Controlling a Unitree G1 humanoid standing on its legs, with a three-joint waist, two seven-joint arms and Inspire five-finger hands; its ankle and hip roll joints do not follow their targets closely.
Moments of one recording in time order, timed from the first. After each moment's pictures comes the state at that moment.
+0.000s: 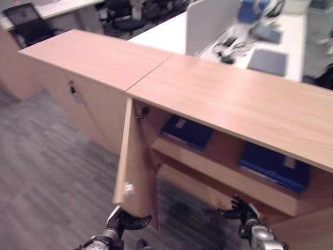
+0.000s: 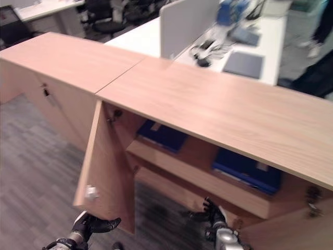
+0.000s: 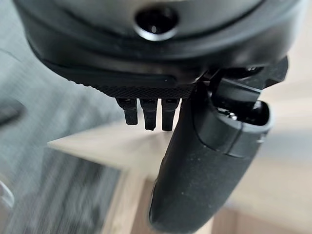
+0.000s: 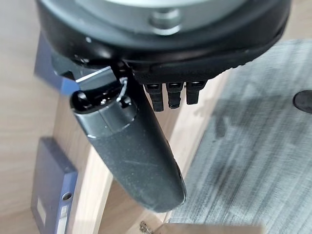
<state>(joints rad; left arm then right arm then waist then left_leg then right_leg) 0.21 0.42 -0.32 0.52 -0.39 -0.15 -0.11 0.03 -0.24 0.18 0.88 0.37 -0.06 -0.05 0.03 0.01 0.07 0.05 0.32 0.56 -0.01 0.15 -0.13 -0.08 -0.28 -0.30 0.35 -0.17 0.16</state>
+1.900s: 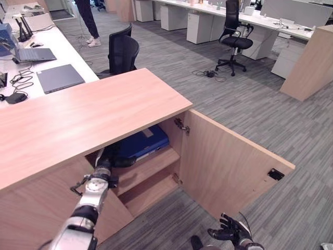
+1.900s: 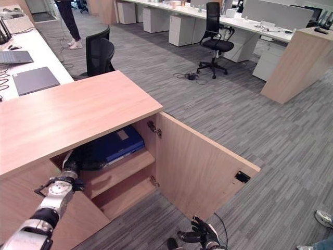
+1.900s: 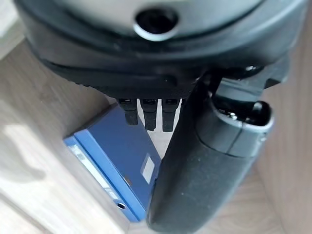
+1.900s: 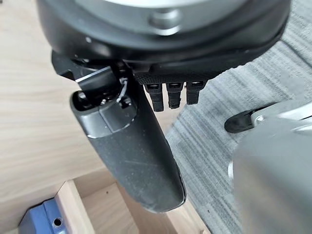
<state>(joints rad) -0.31 0.43 -0.11 0.82 -0.32 -0.24 0.08 0.13 -0.24 0.22 0.81 0.38 -0.06 0.02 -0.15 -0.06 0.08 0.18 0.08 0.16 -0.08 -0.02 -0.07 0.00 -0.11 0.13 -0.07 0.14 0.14</state>
